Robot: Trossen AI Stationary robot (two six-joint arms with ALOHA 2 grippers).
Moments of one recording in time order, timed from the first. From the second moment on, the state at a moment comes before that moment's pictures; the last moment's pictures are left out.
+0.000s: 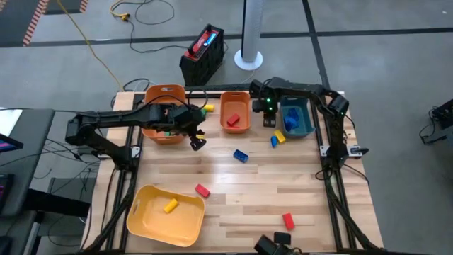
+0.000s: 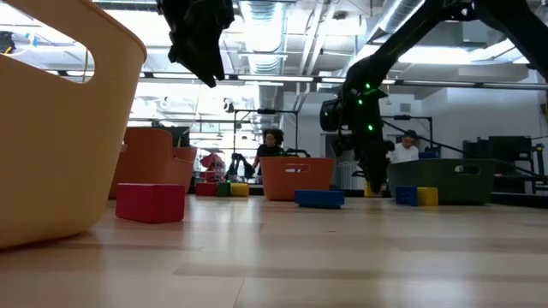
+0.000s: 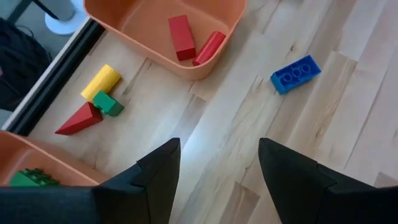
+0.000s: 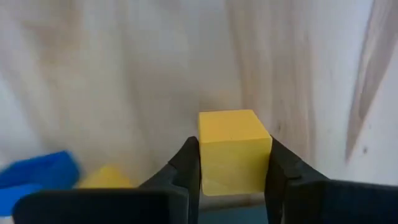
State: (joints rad) left arm 0.15 1.39 1.32 -0.87 -0.27 -0.28; right arm -0.68 2.00 1.44 -1.03 0.02 -0.55
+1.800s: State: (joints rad) left arm 0.07 1.39 1.32 -0.16 -0.43 0.54; right arm -0.36 1.61 1.55 -0.31 -0.56 0.52
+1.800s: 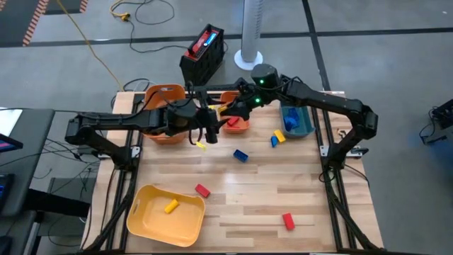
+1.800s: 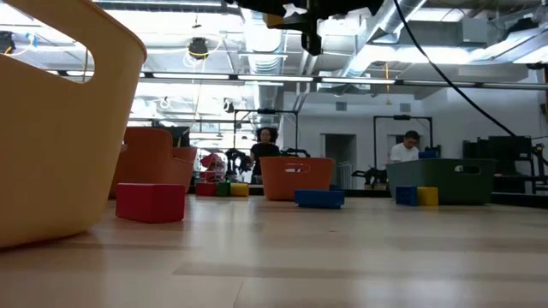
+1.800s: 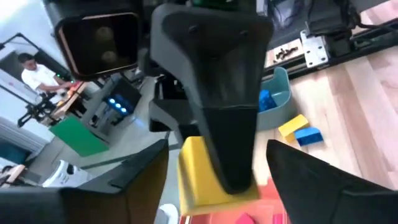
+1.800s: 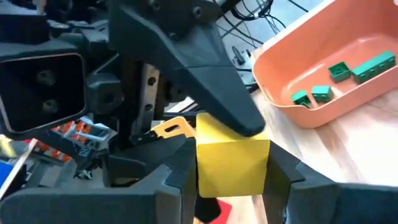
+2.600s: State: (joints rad) left arm 0.09 1.39 1.32 -0.18 -0.43 0.34; right arm -0.44 1.59 1.54 -0.34 -0.63 0.56
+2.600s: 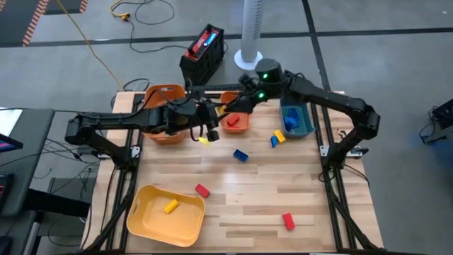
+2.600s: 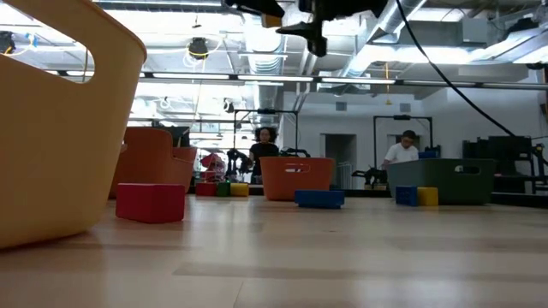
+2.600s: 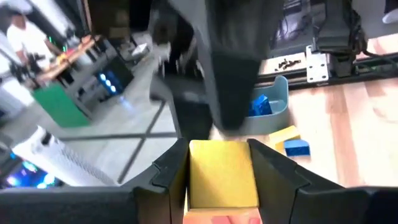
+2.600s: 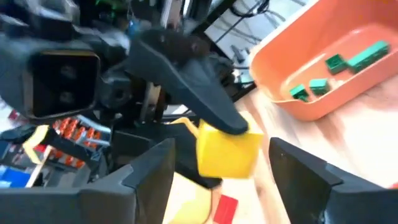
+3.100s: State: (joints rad) left arm 0.08 1.27 1.32 -0.44 -0.36 0.03; right arm -0.68 1.45 1.54 -0.70 -0.60 0.37
